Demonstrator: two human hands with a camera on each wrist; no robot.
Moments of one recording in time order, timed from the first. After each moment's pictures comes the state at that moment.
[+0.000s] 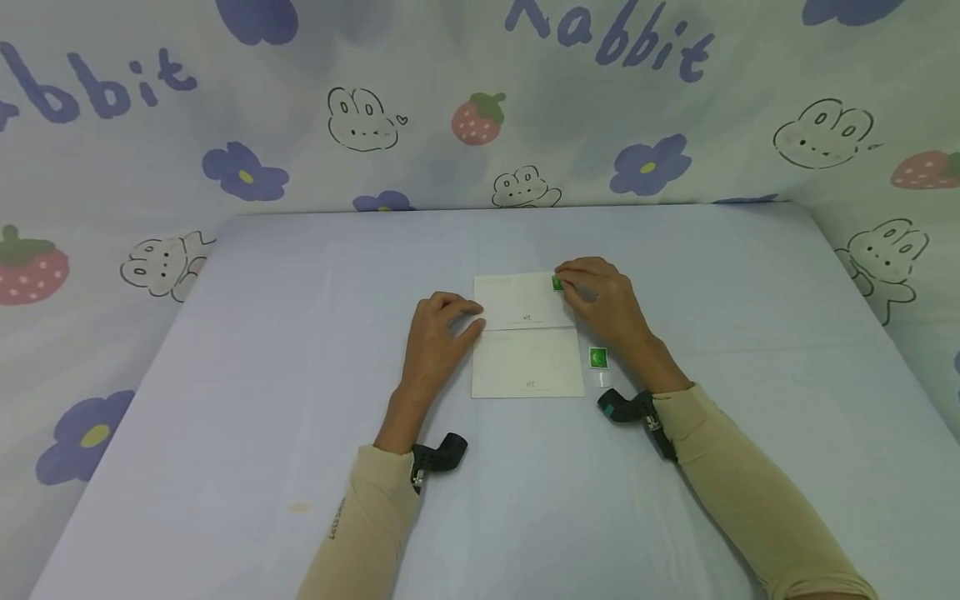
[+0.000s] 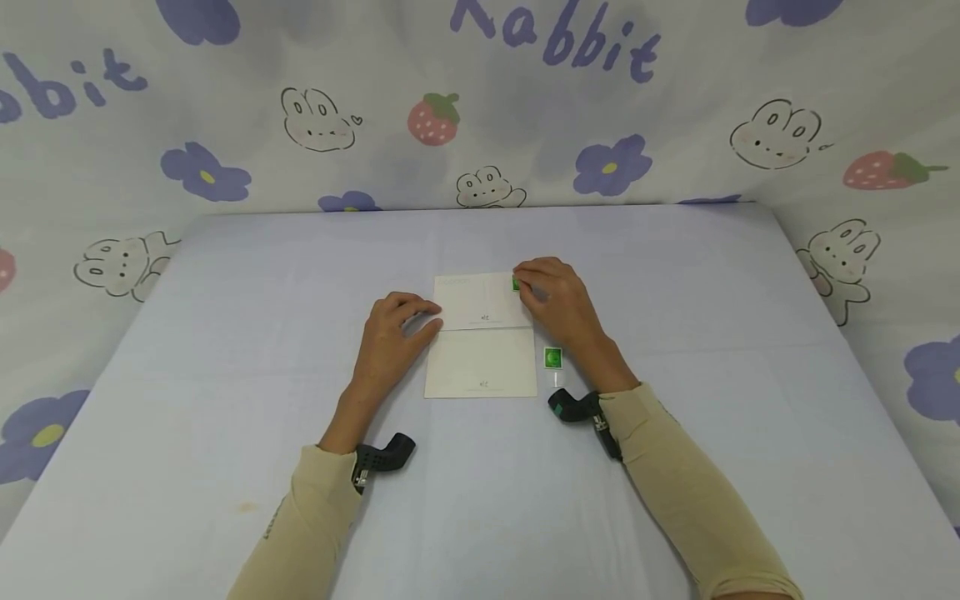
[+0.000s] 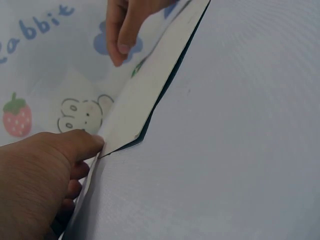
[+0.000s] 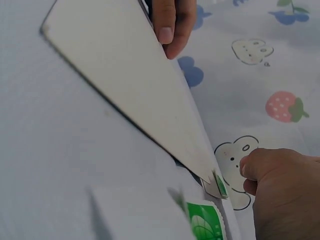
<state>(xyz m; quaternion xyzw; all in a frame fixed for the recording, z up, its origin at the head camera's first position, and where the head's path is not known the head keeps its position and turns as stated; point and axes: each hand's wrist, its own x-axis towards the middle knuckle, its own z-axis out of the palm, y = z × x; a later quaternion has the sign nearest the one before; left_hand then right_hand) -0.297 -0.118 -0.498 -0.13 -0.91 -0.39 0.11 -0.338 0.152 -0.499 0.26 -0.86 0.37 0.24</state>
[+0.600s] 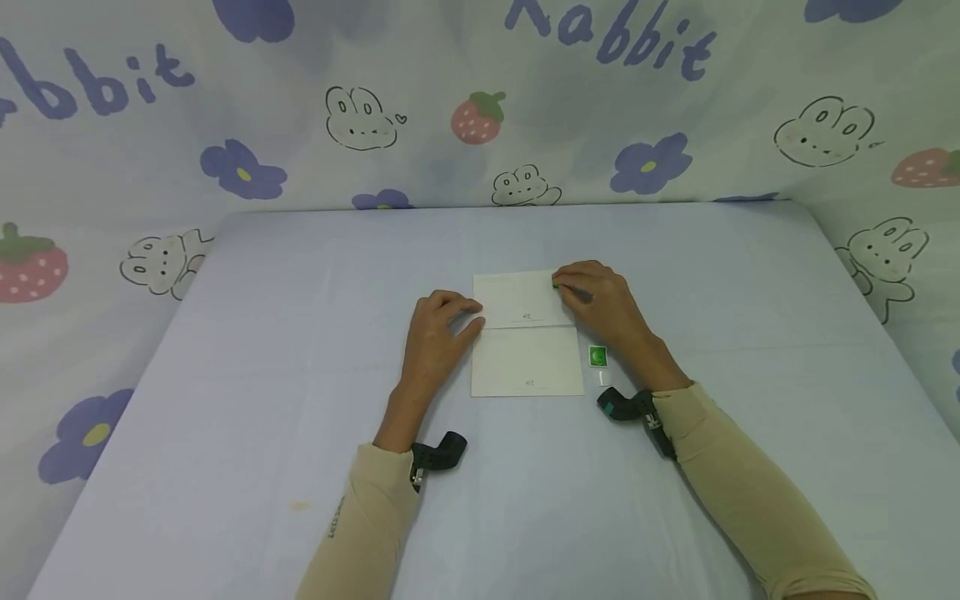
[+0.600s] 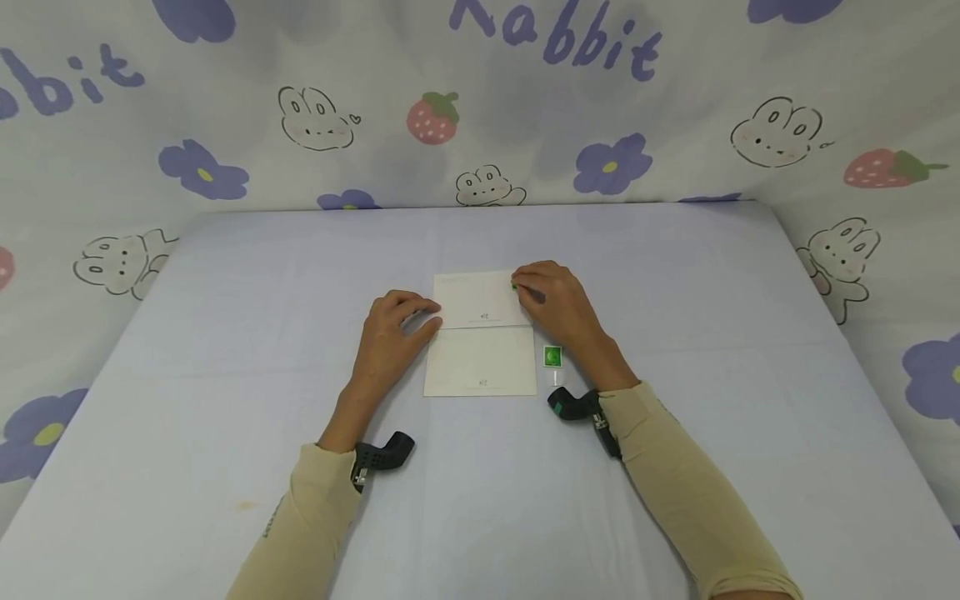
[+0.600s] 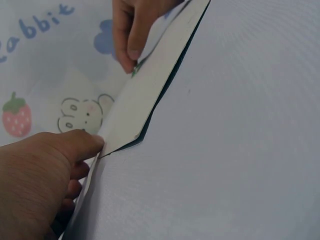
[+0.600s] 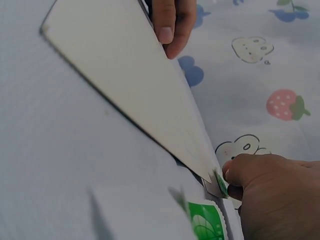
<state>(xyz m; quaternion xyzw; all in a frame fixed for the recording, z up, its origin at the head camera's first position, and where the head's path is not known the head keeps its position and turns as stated) -0.300 -0.118 -0.496 -0.13 -0.91 -0.38 0.10 -0.340 0.152 -0.502 0.24 -0.88 0.36 0.19</state>
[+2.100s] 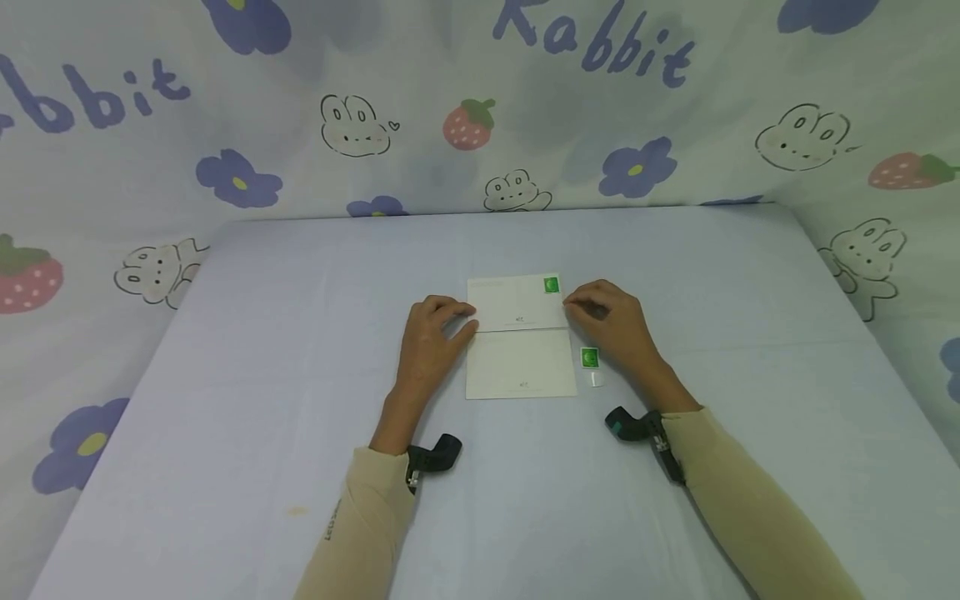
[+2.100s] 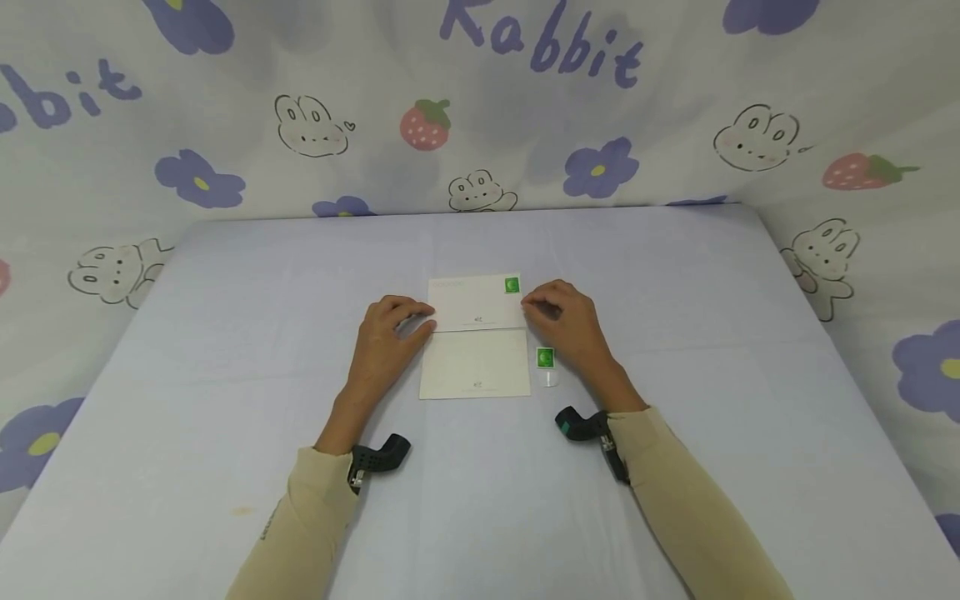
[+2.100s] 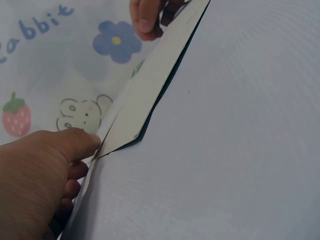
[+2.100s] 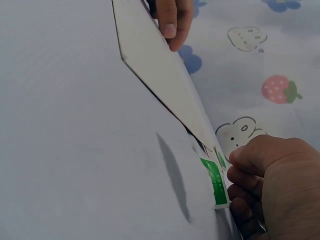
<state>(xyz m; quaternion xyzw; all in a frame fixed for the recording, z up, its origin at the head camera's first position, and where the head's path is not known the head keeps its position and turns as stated) -0.295 -0.116 -0.501 -0.12 -0.91 -0.39 0.11 -0.303 0.171 -0.504 0.10 -0.87 0.47 0.09</state>
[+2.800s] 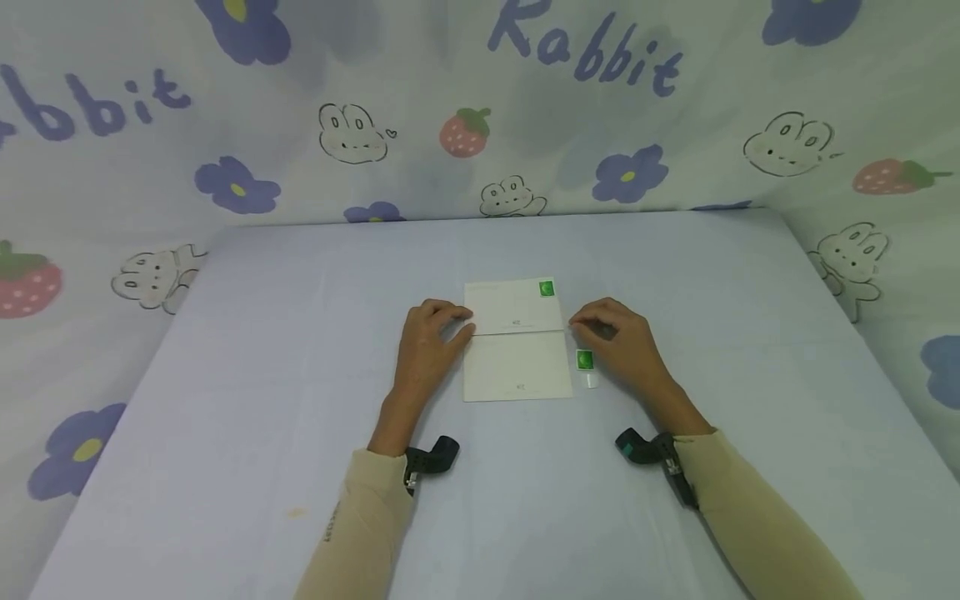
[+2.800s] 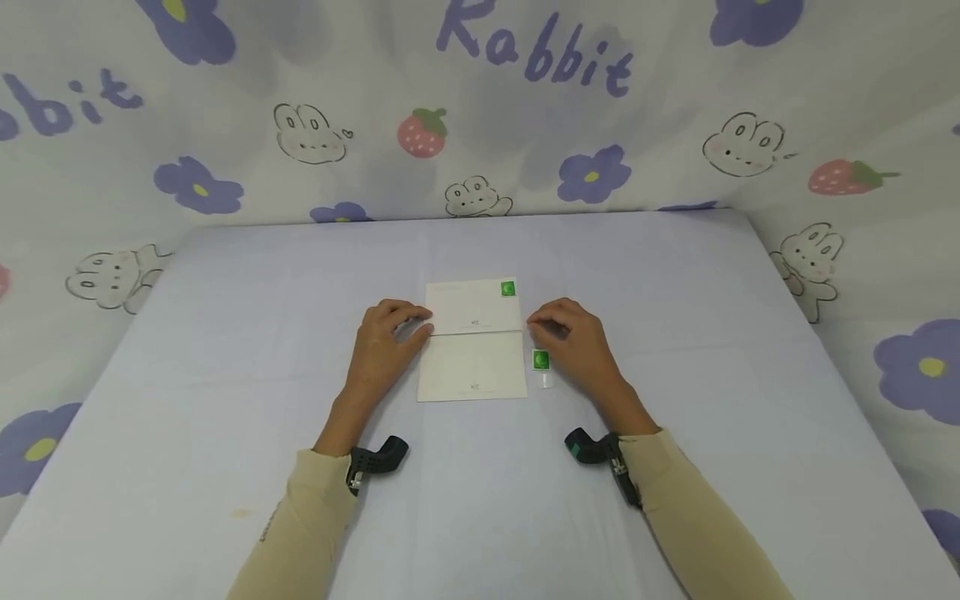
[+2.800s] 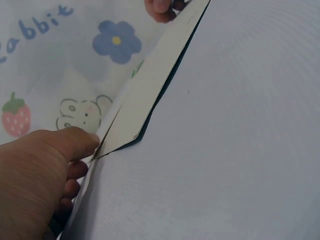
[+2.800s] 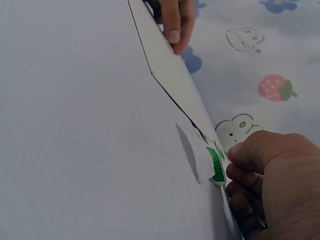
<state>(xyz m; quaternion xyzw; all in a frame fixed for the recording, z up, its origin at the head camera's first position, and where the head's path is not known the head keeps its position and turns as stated) -0.294 -0.117 -0.500 -0.13 -0.91 -0.38 0.11 -0.278 0.182 -0.505 0.09 -0.88 0.46 0.09</state>
